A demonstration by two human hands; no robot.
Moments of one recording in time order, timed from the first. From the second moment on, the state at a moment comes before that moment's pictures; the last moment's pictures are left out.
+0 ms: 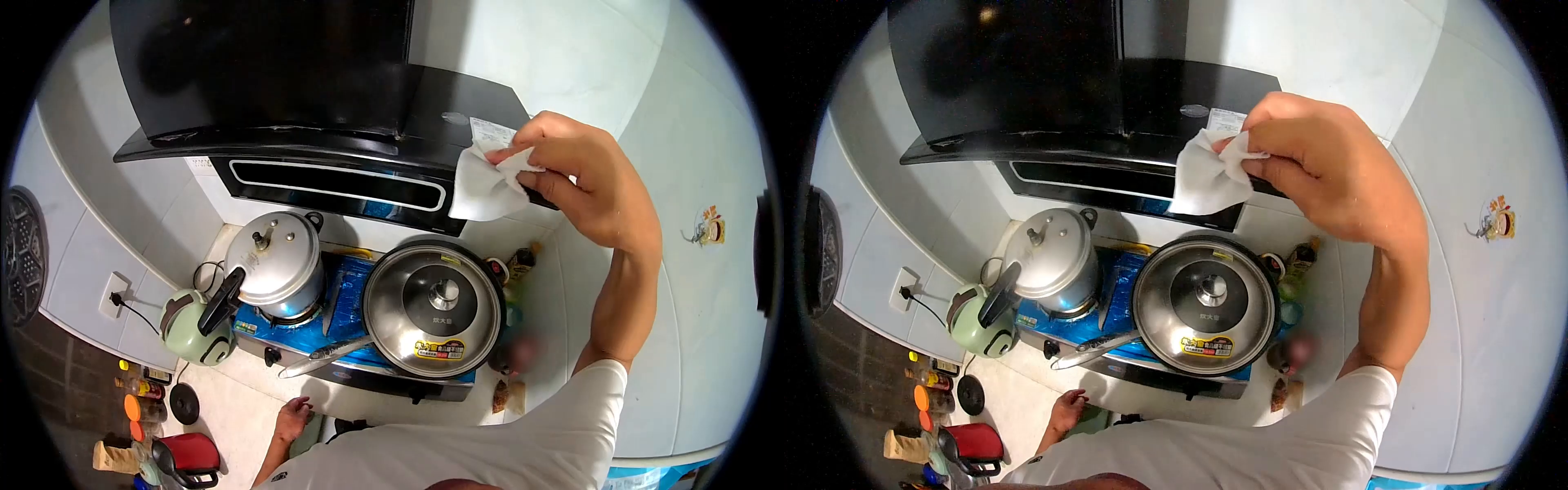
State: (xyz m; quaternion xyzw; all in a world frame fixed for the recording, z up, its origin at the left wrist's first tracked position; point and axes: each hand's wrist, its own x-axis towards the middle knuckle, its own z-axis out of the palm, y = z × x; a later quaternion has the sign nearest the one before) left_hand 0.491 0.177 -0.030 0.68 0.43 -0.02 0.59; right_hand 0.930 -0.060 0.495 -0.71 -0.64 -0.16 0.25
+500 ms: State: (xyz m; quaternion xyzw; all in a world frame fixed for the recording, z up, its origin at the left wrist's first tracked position) left_hand 0.475 0.161 -0.043 0.66 0.48 0.04 0.58; right_hand 1.155 0.122 0.520 -0.77 -0.56 -0.32 -0.02
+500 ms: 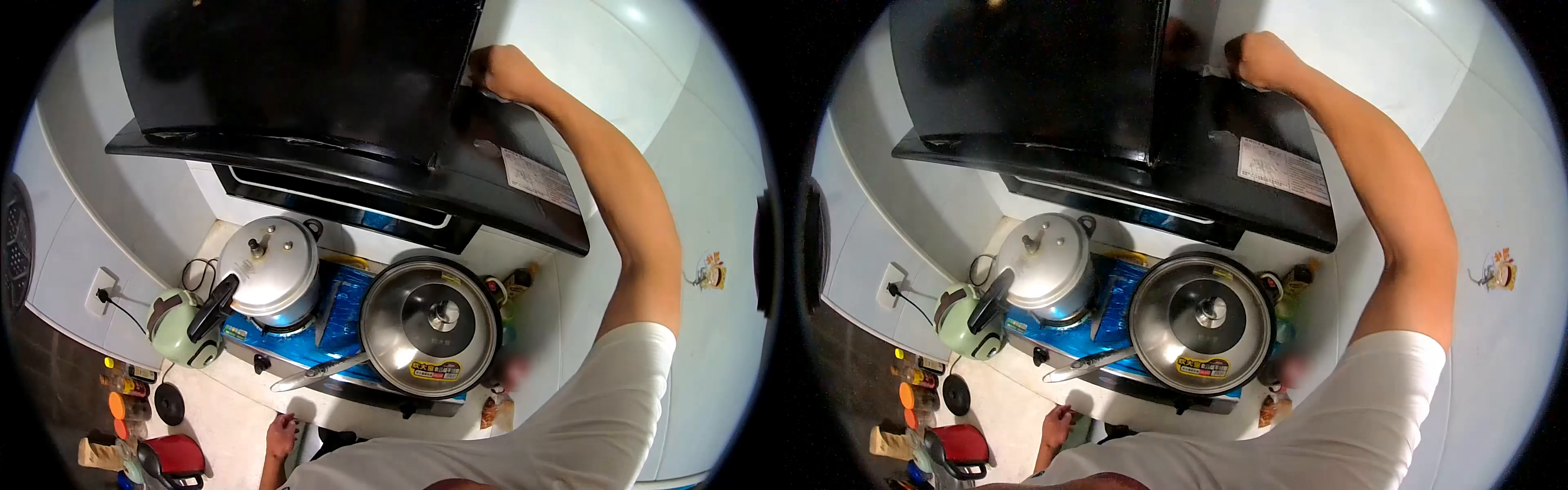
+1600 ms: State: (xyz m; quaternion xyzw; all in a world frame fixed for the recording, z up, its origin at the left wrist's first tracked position) left_hand 0.476 0.180 -0.057 0.66 0.44 -0.02 0.62; right_hand 0.913 0.029 0.515 -0.79 -0.54 -0.02 0.28
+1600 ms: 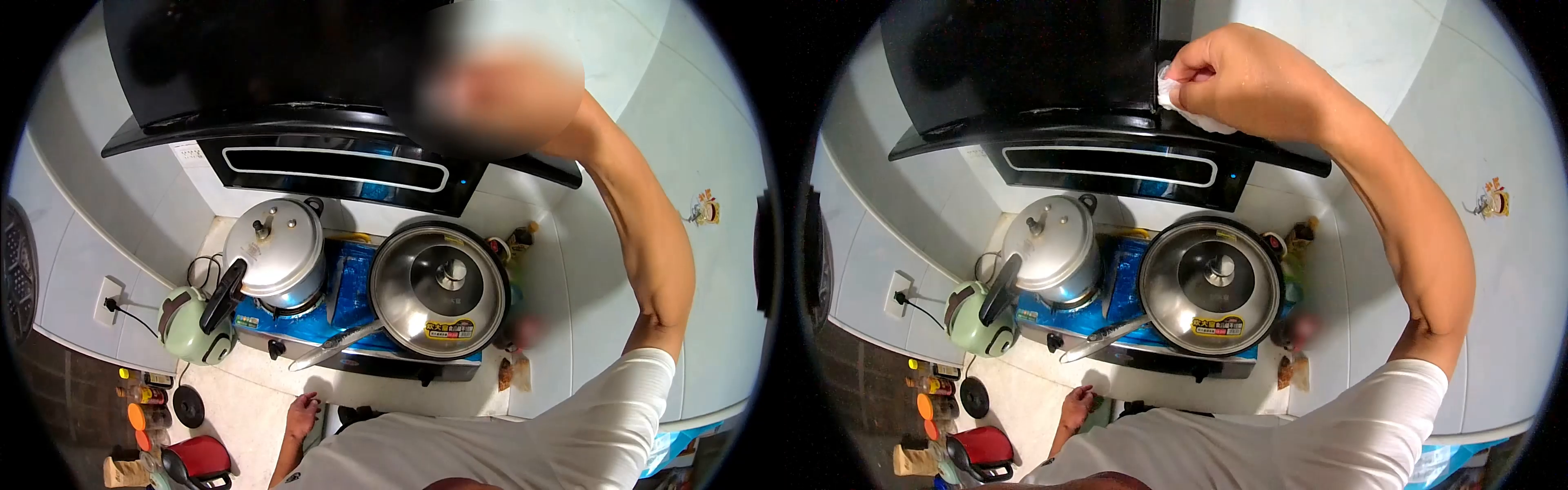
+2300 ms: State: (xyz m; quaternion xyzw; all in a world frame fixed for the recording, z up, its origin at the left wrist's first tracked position) left_hand 0.449 0.212 -0.046 0.70 0.42 -0.03 0.58; right_hand 0.877 -0.020 0.489 -0.73 -0.59 -0.30 0.15
